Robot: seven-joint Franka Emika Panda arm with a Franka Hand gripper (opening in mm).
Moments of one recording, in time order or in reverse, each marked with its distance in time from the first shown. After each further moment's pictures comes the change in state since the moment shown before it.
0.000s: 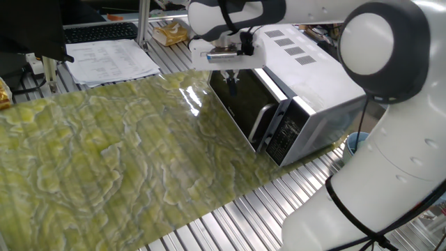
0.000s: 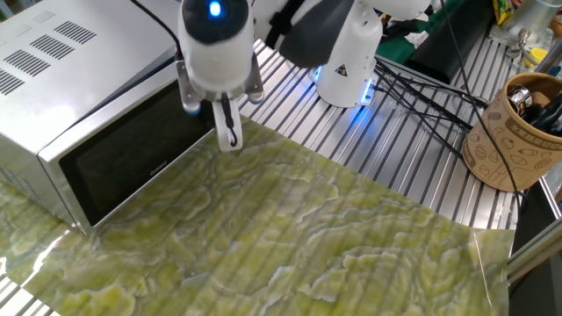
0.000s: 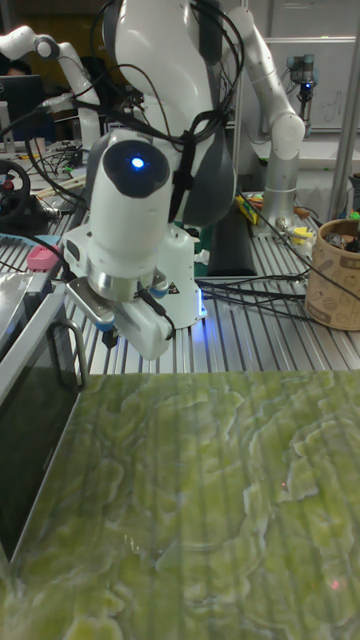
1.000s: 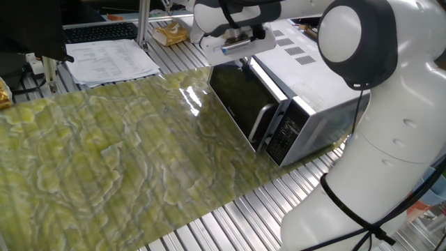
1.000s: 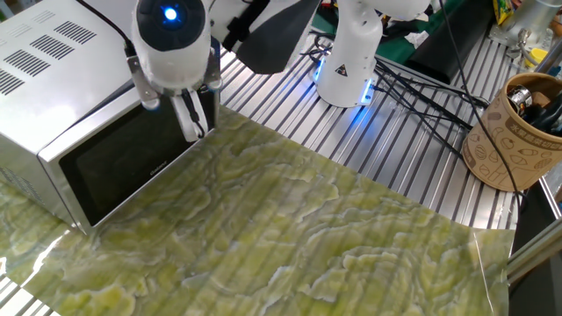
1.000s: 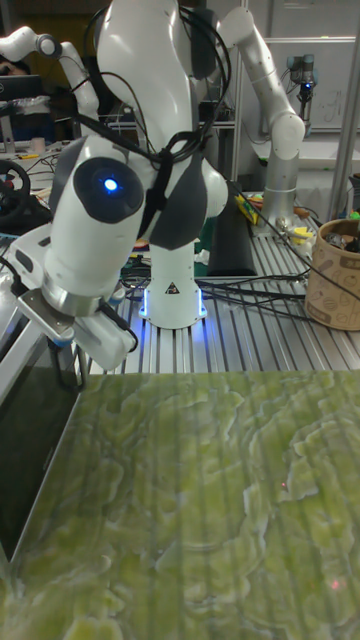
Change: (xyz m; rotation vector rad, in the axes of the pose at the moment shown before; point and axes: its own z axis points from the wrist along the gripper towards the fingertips) arm -0.065 -0.028 -0.004 0.167 -0.065 -0.159
